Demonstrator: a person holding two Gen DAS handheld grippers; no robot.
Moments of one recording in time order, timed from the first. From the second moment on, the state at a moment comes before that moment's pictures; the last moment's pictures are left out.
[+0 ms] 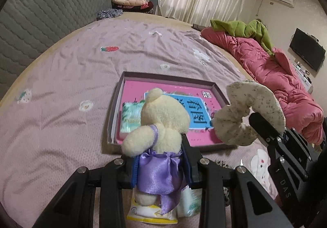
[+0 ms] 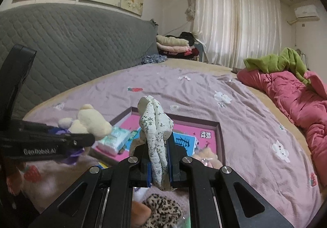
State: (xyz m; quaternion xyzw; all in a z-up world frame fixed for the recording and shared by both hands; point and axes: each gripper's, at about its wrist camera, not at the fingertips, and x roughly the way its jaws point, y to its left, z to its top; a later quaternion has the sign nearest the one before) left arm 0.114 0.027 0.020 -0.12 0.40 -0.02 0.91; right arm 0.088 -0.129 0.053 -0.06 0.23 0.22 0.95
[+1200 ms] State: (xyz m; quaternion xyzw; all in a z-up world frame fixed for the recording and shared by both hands) left arm 0.197 -0.002 0.003 -0.09 0.42 -0.01 0.90; right arm 0.157 -0.142 0.045 -0.03 0.24 0.22 0.94
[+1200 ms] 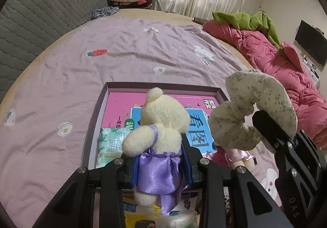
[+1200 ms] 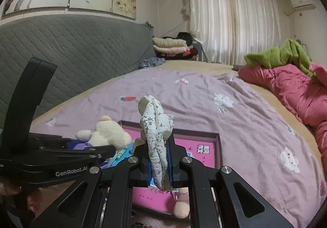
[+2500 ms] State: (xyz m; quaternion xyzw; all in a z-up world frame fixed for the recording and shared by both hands) left arm 0.228 -0.010 -0.061 -0.12 0.50 -0.05 0.86; right arm 0.193 -0.147 -0.030 -0.02 0.38 0.20 0.90
